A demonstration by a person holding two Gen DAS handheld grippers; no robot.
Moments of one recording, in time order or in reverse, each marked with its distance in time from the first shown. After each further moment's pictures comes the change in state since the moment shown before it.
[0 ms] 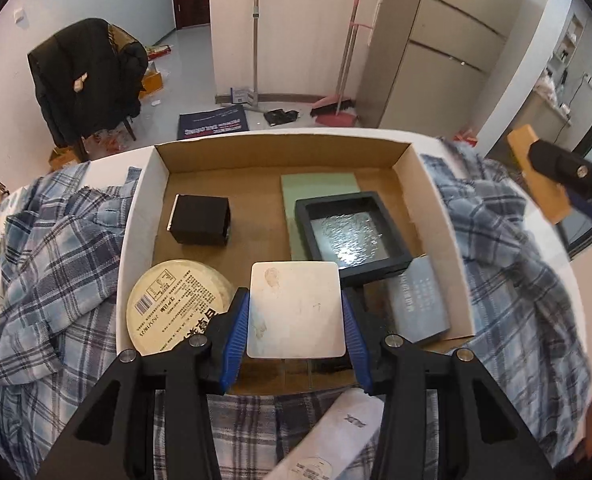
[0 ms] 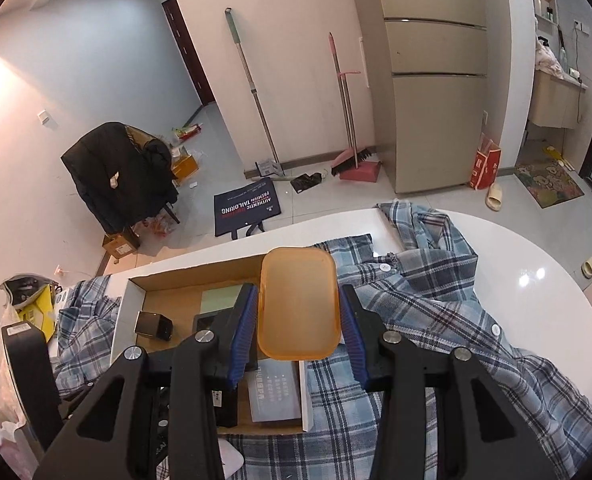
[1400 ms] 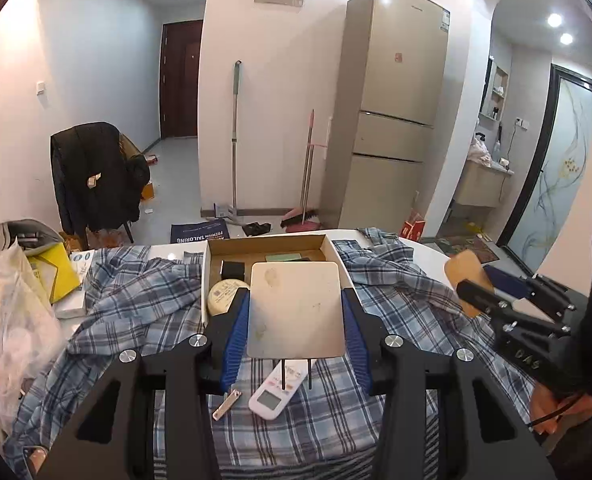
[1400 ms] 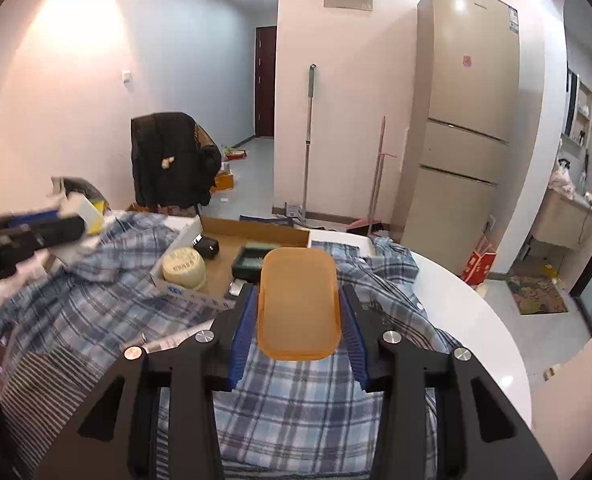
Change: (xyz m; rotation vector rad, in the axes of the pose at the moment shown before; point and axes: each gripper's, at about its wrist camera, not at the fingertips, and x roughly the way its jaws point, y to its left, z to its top) left arm -0.239 0.009 -0.108 0.075 -0.454 -0.111; right arm -0.184 0.012 -0.113 -0.339 -0.234 0.062
